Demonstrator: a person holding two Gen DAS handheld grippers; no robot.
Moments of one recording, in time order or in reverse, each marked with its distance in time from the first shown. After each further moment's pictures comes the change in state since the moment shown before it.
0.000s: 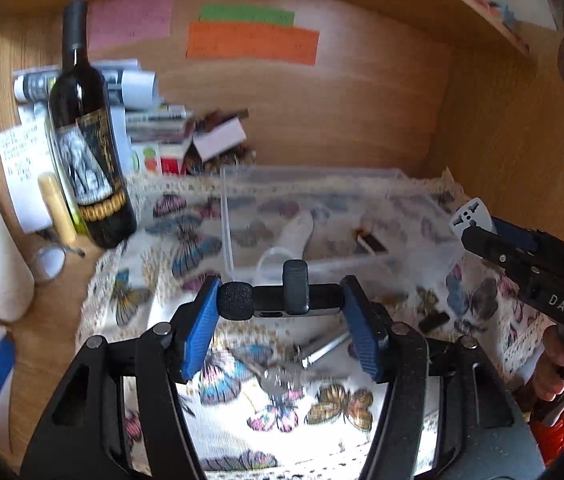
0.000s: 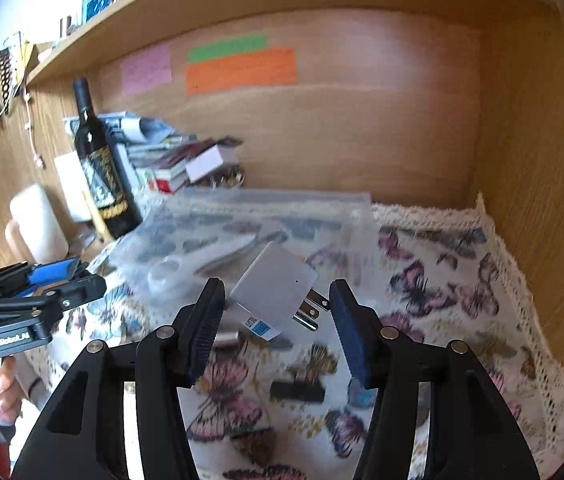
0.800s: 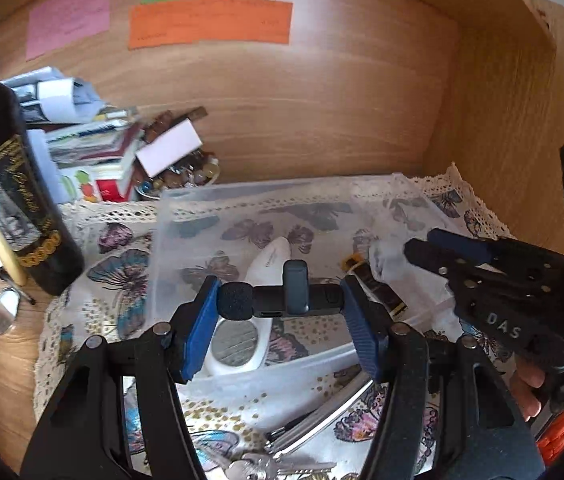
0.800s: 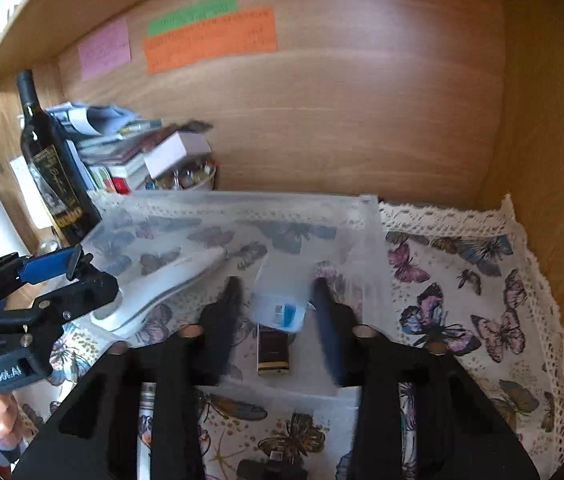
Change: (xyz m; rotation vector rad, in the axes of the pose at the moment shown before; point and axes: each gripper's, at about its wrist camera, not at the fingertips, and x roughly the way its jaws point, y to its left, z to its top) left arm 0.083 -0.027 0.035 0.052 0.067 -0.041; right arm 0.081 -0.013 0.019 0.030 0.124 -0.002
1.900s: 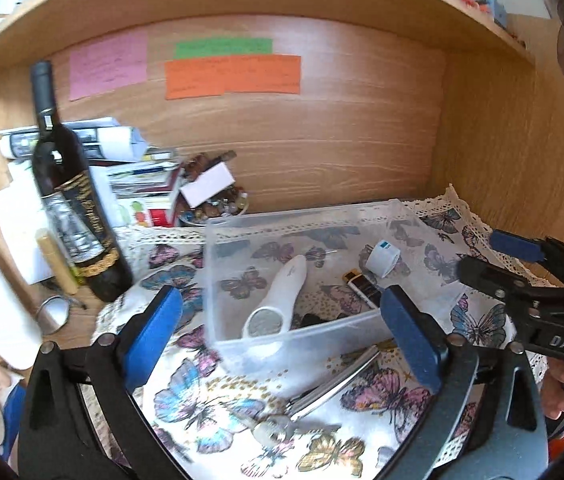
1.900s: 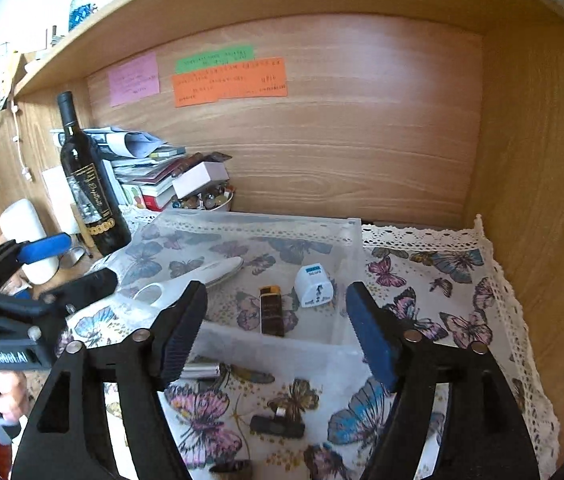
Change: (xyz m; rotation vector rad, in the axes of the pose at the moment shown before) left arm -0.076 0.000 -0.010 0.023 -0.121 0.096; right arm -0.077 0.007 -0.017 -0.036 -0.122 -0.007
